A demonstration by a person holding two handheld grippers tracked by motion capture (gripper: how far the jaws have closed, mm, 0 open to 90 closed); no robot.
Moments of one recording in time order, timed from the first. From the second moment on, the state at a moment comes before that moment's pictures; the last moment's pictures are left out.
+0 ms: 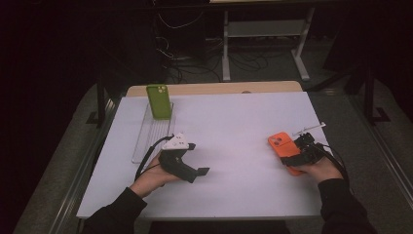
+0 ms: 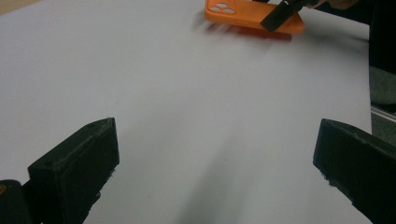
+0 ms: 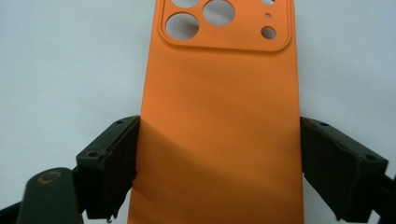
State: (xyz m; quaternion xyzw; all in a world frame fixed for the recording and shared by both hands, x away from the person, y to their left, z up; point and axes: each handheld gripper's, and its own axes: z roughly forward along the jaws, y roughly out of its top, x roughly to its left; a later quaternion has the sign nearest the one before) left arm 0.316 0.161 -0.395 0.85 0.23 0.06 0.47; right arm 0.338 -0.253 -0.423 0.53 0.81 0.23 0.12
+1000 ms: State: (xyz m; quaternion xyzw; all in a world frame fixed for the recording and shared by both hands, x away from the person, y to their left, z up) left arm 0.345 0.153 -0.351 0.90 0.09 0.06 0.42; right arm 0.349 -0.160 -0.370 0.21 0.93 0.29 0.04
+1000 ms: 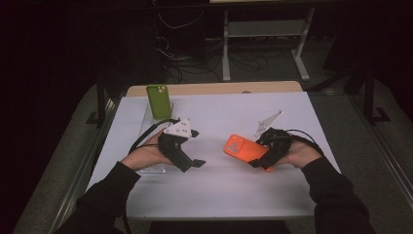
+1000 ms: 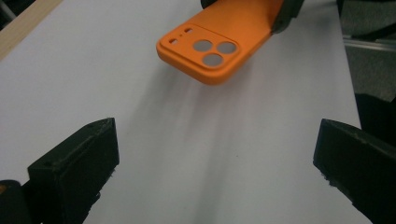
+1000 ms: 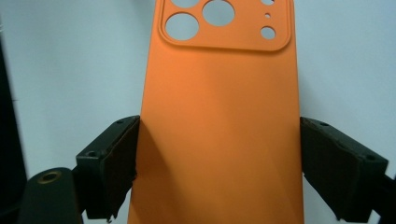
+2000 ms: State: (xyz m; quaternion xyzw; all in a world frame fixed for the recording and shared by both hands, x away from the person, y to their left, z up) left arm 0.345 0.114 -0.363 0.93 0.01 0.00 0.37; right arm 0.340 -0.093 -0.351 0.04 0.96 0.27 0.01
